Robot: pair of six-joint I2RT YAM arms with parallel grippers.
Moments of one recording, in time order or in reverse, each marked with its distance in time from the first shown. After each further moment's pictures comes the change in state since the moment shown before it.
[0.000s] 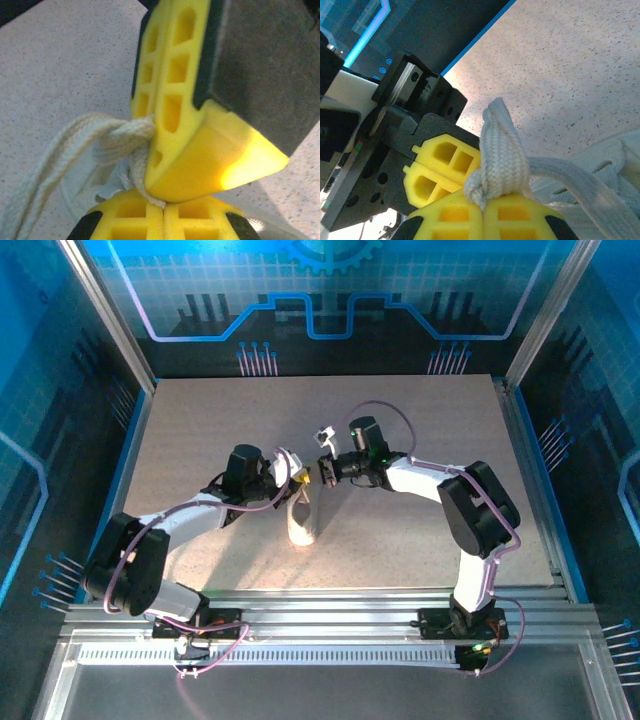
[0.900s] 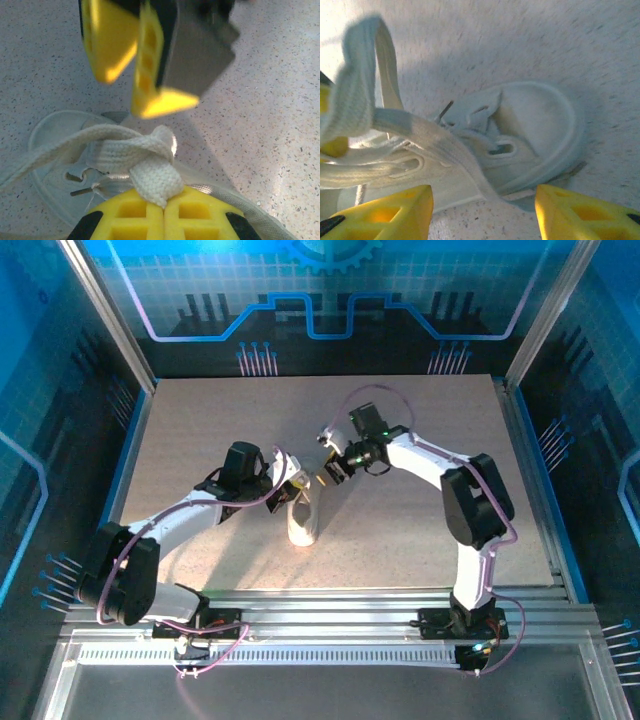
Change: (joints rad) left arm 0.008 -0.055 0.058 -0.235 0.082 0.010; right arm -0.041 0.084 0.281 -0.655 0.291 -0.642
